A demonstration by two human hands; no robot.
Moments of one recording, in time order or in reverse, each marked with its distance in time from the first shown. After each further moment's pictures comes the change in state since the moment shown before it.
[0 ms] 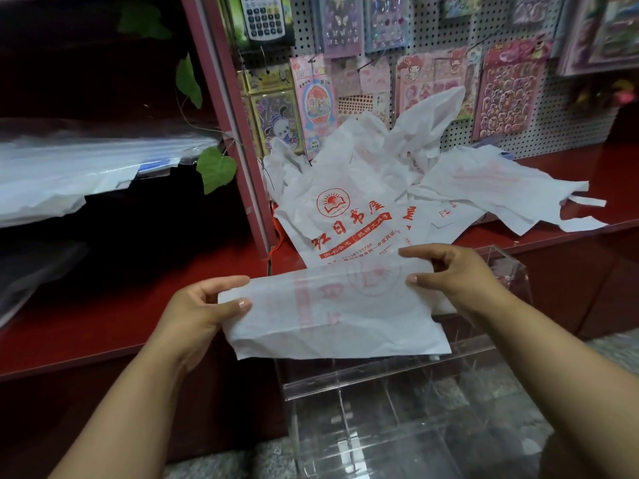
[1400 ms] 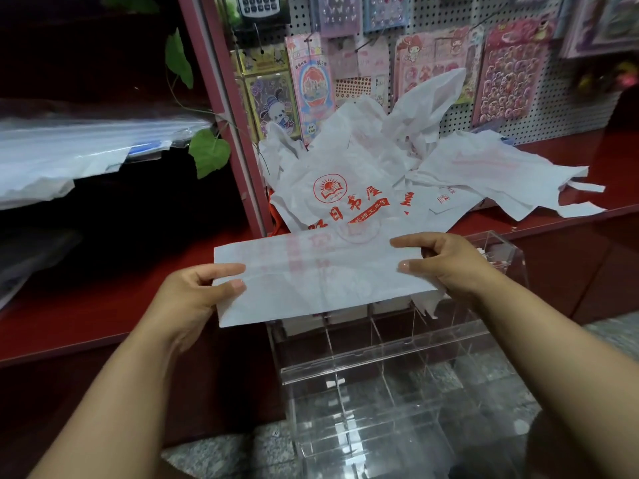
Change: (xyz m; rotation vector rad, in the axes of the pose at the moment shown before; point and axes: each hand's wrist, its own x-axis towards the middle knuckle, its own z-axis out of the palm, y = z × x) left_hand -0.002 0.006 0.002 0.048 0.001 -0.014; right_hand 0.004 0.003 0.000 -0.030 -0.075 0.085
